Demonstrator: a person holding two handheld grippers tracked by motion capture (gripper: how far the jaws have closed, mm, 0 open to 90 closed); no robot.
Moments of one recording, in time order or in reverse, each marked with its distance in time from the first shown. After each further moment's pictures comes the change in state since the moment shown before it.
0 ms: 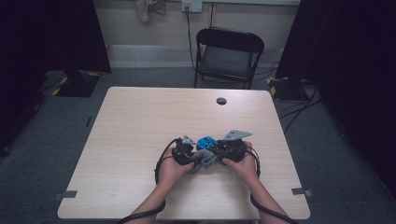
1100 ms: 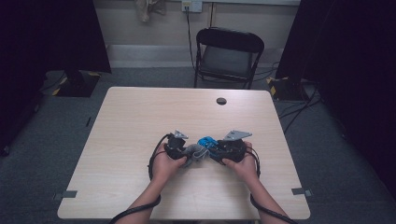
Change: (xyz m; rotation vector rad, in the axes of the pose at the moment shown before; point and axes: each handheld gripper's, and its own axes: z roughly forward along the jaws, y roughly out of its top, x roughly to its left) left arm 0.026 0.001 -0.009 0.004 0.074 -0.046; right arm 0.000 -0.001 0.000 -0.004 -0.003 0.003
